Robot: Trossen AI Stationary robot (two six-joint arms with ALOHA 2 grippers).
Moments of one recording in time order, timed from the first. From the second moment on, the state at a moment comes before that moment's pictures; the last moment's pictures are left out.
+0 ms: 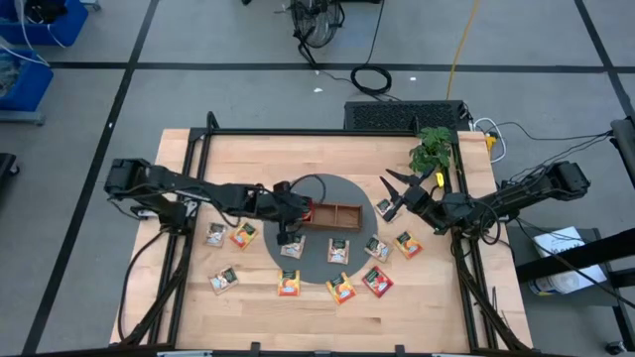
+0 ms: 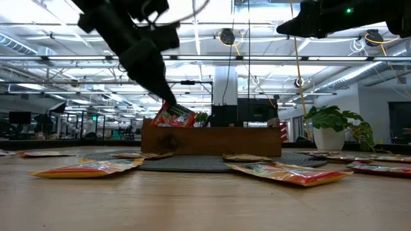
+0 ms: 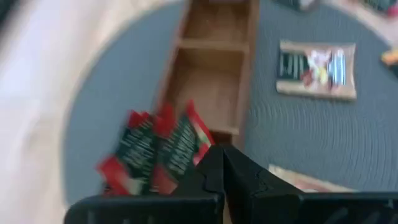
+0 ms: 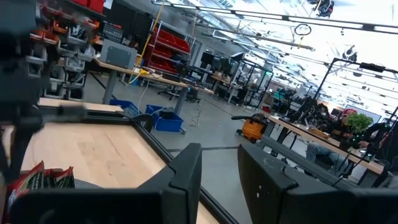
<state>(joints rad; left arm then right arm) -0.03 1.52 0.88 -0.19 -0.14 -0.04 0.24 0.98 0.35 0.83 0.94 -0.49</state>
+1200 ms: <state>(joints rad) -0.05 1.62 0.87 -0.24 -0.05 -0.11 0.24 0.98 0.35 0.82 0.94 -0.49</state>
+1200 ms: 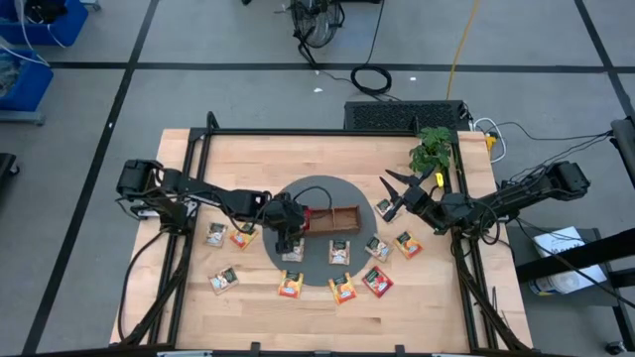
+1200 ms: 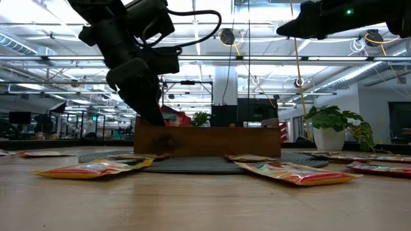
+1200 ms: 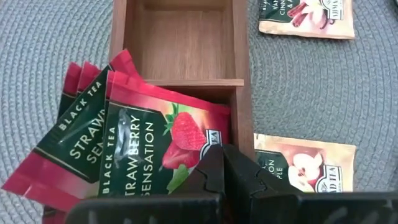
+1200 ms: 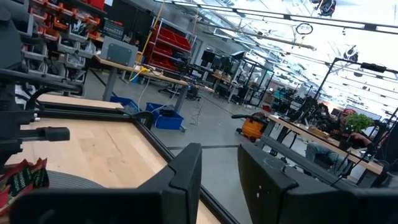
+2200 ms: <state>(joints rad) -0.09 0.98 0.87 -0.29 -0.15 0.00 0.24 0.98 0.35 0.79 0.94 -0.48</state>
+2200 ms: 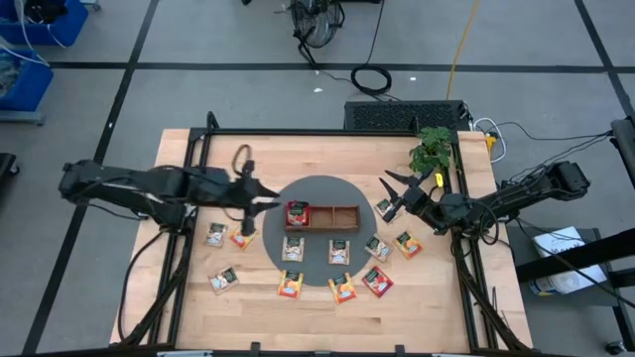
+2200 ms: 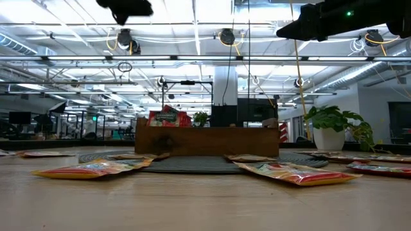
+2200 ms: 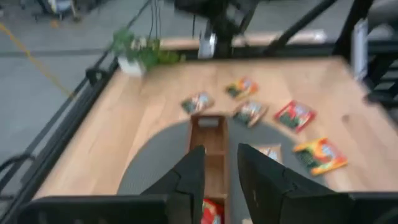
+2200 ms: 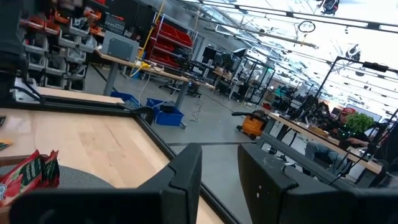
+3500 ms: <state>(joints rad) -0.12 0.15 0.26 -0.08 -0.36 -0.01 0.25 0.89 0.35 0.46 1.09 -0.16</state>
